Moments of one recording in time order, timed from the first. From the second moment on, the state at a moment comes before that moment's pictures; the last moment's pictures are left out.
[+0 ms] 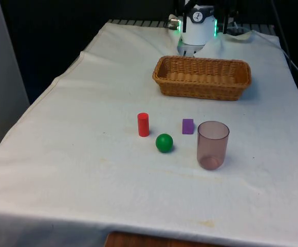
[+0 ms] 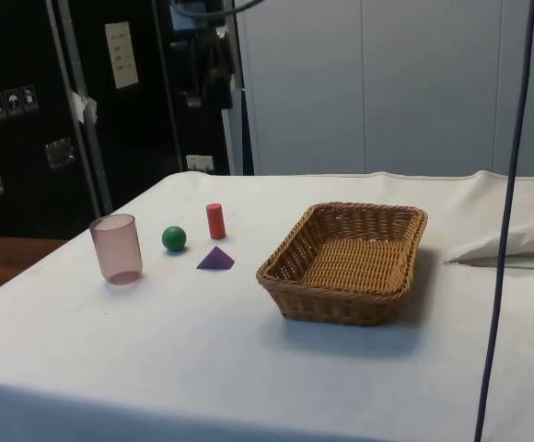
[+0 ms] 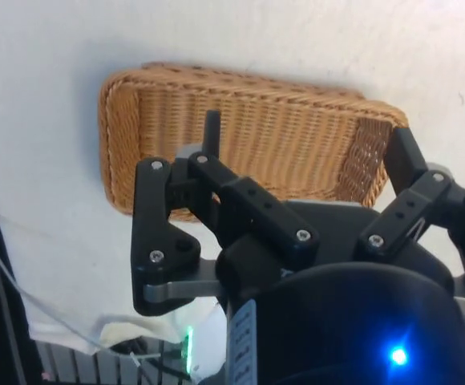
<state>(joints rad) 0.25 0.09 -0.20 -2.03 -0.01 2.11 0.02</state>
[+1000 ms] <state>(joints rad) 0.25 0.12 -0.21 -2.20 -0.01 2.41 -0.02</state>
